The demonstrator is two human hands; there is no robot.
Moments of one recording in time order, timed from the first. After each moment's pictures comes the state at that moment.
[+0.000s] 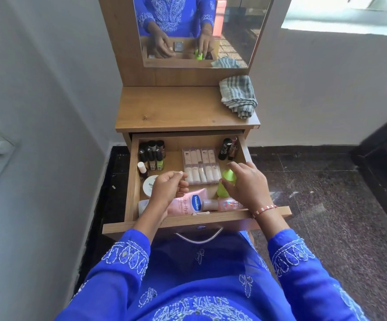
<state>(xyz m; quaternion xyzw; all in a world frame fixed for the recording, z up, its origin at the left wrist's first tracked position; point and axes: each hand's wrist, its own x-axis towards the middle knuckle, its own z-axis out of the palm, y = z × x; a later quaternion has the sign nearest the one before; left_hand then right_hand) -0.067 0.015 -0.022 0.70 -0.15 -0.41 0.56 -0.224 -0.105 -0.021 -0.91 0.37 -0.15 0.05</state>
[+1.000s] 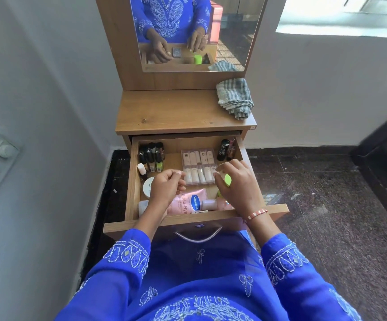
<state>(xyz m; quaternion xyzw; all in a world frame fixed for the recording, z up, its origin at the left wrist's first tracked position) -0.072 0.017 -0.016 0.74 -0.19 -0.34 0.55 -0.217 -0.081 -0.010 -0.89 0.35 -0.27 0.12</state>
